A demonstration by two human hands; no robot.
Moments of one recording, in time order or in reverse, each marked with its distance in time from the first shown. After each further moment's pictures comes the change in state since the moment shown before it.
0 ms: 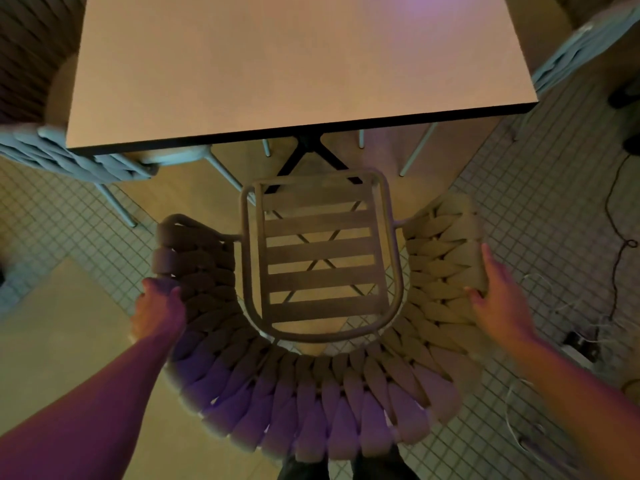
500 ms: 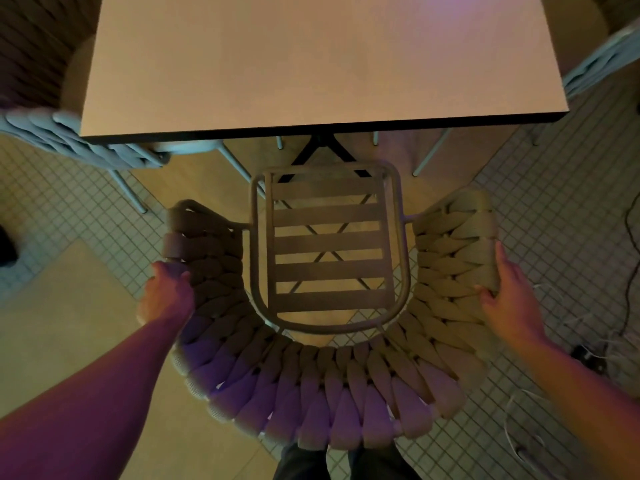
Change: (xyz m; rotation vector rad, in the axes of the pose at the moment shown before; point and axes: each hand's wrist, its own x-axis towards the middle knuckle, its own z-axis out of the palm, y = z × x) left_hand 0.015 0.008 0.001 0.003 0.015 -0.004; right_hand 0.023 -0.006 -0.003 -0.006 -0.010 -0.019
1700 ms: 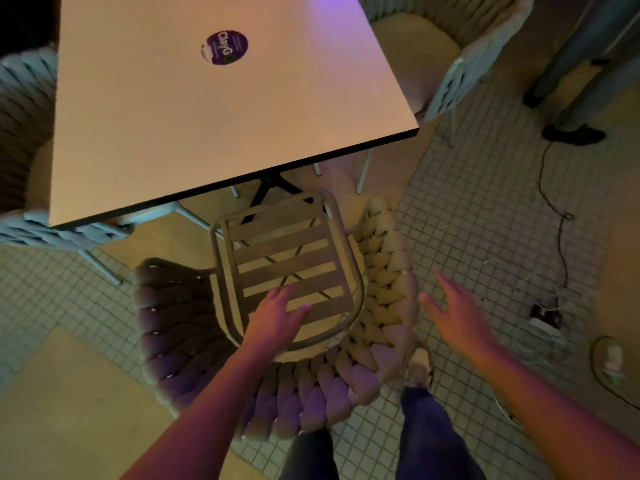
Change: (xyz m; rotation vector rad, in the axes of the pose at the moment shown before) left_hand -0.193 0.146 0.015 -0.048 -0.408 0.725; right_hand -0.092 0.023 -0.052 0.110 -0.034 0.127
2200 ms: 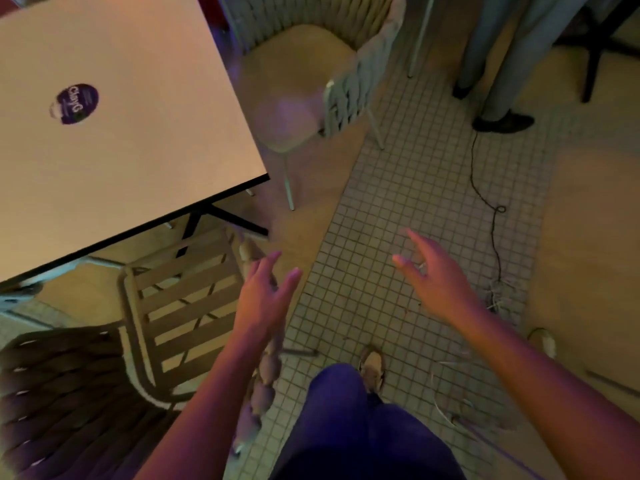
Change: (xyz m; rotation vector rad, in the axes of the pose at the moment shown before) left_hand 0.067 0.297 0.094 -0.188 0.204 0.126; right_hand 0.113 0.126 -0.227 0.219 0.041 -0.091
